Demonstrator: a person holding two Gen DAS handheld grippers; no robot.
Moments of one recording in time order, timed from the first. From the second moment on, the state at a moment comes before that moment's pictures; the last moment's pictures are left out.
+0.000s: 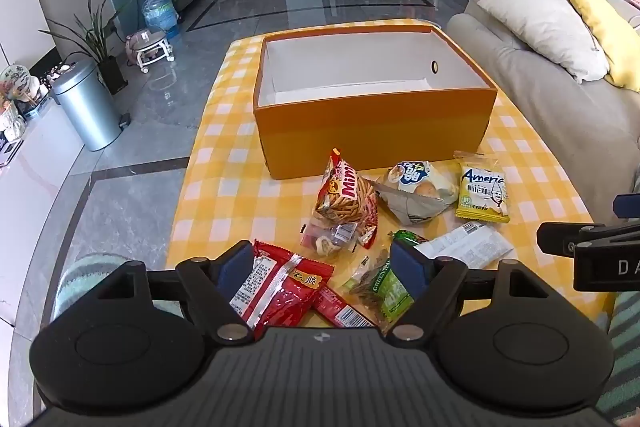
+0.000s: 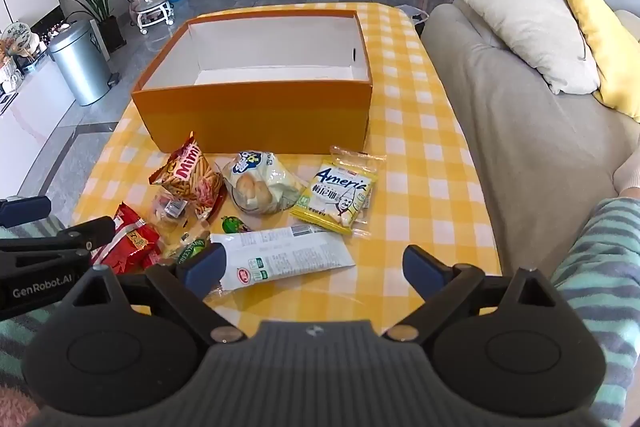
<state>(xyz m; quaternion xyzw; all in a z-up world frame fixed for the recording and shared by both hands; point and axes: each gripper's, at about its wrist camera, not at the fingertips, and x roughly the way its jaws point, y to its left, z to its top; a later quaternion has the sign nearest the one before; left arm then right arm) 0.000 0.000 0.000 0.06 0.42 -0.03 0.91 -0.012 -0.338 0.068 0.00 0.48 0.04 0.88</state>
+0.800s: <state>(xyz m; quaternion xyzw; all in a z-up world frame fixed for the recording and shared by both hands) 0.000 0.004 -0.007 0.06 0.43 -0.02 0.90 -0.010 -0.332 0.065 -0.01 0.49 0.05 0.87</state>
